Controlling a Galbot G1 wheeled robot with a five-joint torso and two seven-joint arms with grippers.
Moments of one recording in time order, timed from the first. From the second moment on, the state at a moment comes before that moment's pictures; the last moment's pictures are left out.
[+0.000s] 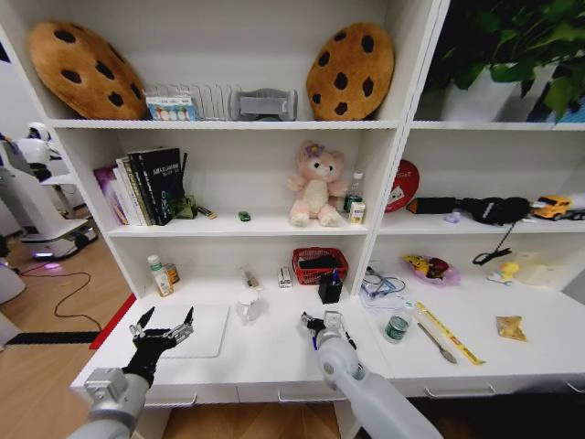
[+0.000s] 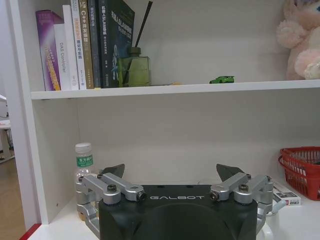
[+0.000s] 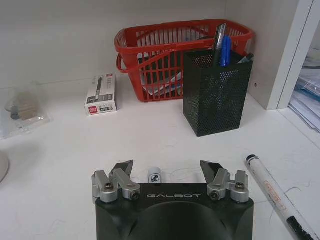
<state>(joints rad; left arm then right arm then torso) 1.77 -1.22 -0.79 -2.40 -0.40 0.25 -0.10 -0.98 1.17 -0.09 1.84 0.88 -0.47 0.87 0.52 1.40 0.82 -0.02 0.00</state>
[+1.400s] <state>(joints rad) 1.77 -1.22 -0.79 -2.40 -0.40 0.25 -0.10 -0.97 1.18 -0.10 1.83 0.95 -0.53 0.89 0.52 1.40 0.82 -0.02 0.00</state>
